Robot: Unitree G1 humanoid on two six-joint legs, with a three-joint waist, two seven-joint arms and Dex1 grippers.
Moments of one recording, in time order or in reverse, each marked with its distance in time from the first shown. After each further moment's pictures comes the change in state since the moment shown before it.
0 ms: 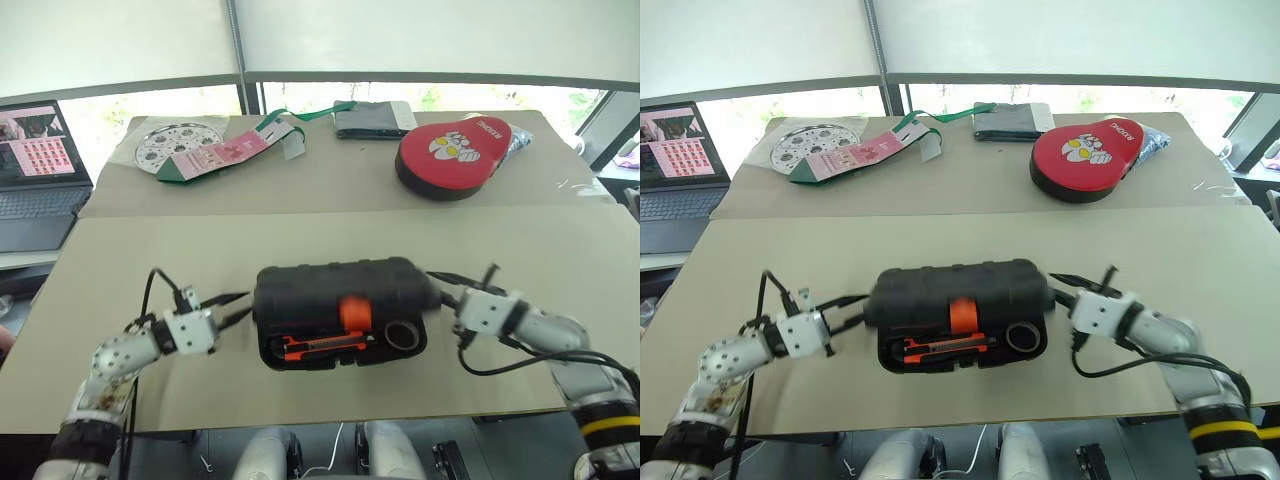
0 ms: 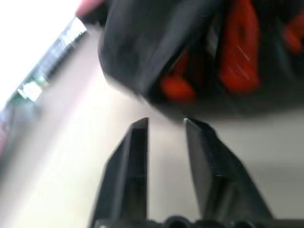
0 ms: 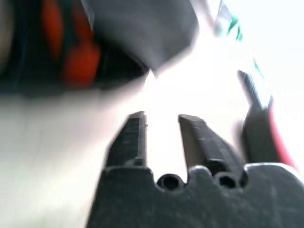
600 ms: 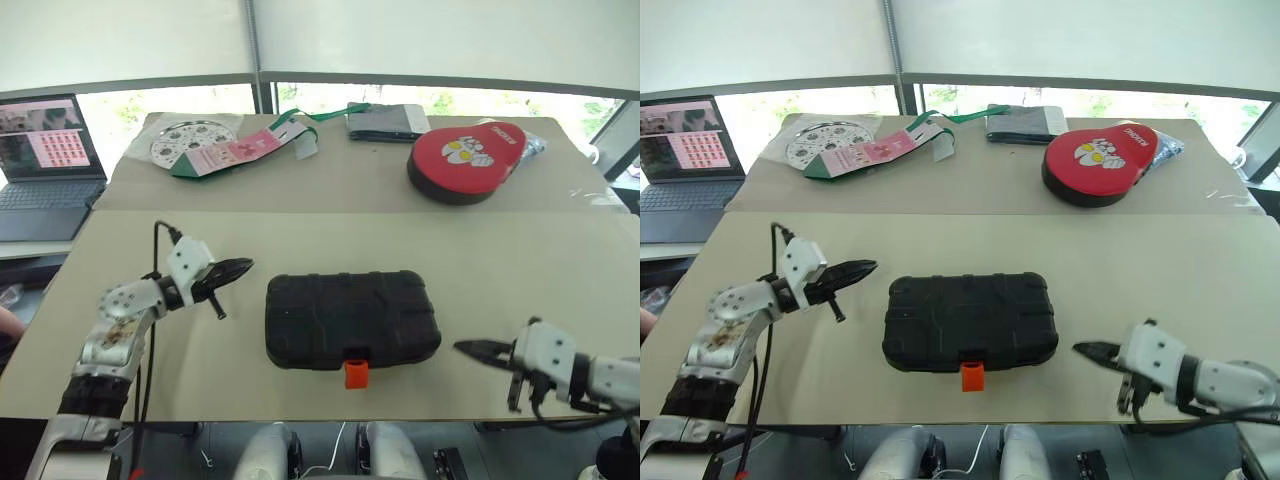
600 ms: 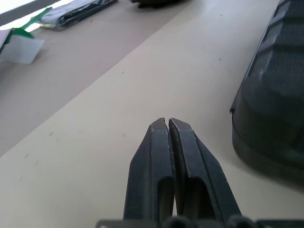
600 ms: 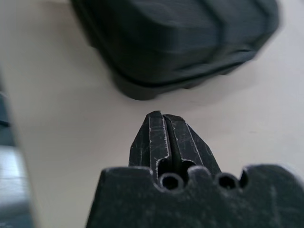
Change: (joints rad) left arm -0.355 -0.037 -0.101 -0.033 -0.227 0.686 -0.122; right arm 0.540 -0.171 -0.171 -0.696 0.487 0.621 0.288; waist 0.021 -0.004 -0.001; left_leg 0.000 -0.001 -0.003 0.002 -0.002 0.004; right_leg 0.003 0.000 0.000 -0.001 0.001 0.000
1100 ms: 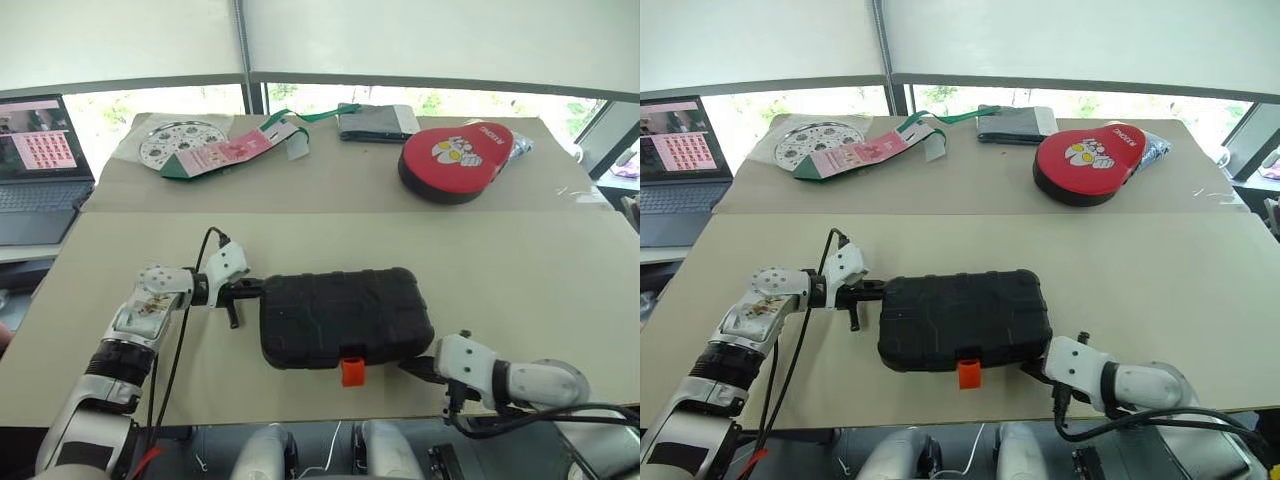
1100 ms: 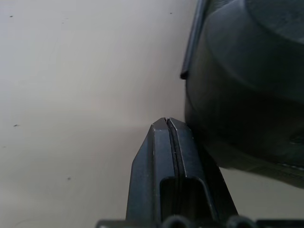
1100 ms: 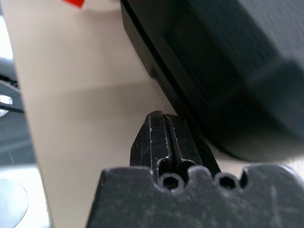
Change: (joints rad) left arm -0.078 0.012 -0.089 0.081 0.099 0.147 -0.161; right arm -0.248 0.107 0.296 -0.084 -0.226 0.290 -0.058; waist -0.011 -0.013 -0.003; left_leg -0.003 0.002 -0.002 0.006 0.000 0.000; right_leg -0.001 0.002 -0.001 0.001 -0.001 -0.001
